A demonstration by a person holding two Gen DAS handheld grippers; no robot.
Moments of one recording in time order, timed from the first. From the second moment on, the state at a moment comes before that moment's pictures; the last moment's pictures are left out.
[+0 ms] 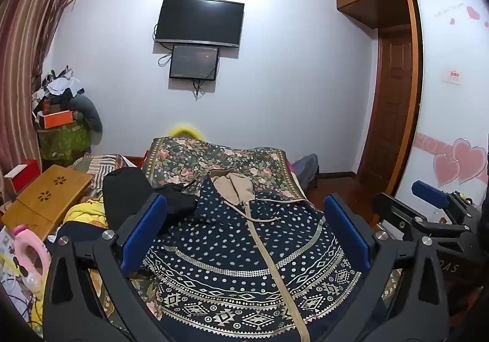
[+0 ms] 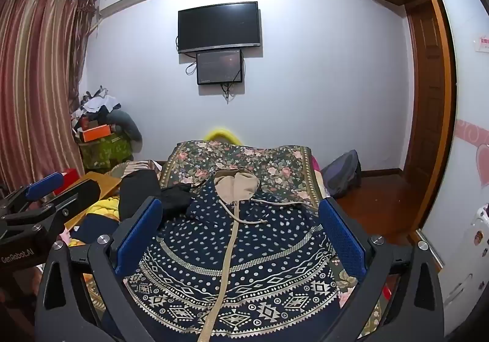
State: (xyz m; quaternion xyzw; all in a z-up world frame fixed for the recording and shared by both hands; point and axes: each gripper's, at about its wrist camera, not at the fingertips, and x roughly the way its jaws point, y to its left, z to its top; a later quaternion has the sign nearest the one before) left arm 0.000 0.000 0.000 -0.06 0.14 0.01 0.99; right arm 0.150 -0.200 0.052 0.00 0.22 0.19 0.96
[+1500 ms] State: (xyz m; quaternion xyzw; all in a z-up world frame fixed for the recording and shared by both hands) left arm 0.007 0.007 -0.011 -0.06 0.15 0.02 0.99; right arm 0.154 -0.197 0.043 0.00 0.23 0.20 0.95
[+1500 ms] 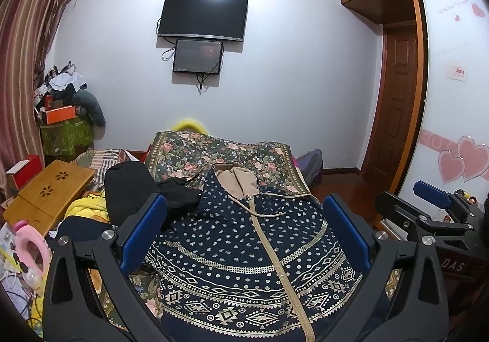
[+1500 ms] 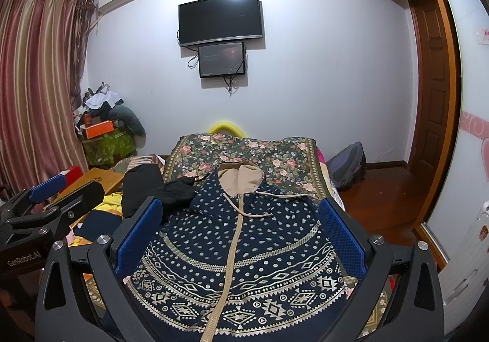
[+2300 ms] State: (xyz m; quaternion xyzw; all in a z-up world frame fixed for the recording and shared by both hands) left arm 0.009 0.006 -0.012 -0.06 0.16 0.02 0.99; right arm 0.157 -0.198 0.042 0.00 0.24 0.20 0.95
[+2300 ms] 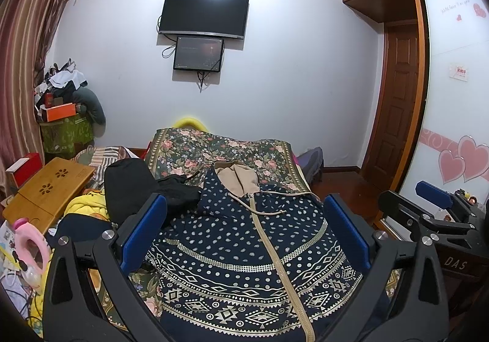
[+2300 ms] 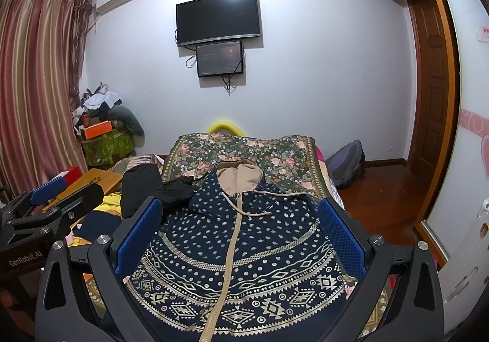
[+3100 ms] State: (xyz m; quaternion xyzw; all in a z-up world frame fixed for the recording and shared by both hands) left arm 0.029 0.027 -0.026 -0.07 0.17 0.05 0.98; right arm 0.172 -0.195 0.031 0.00 0.26 0.19 0.95
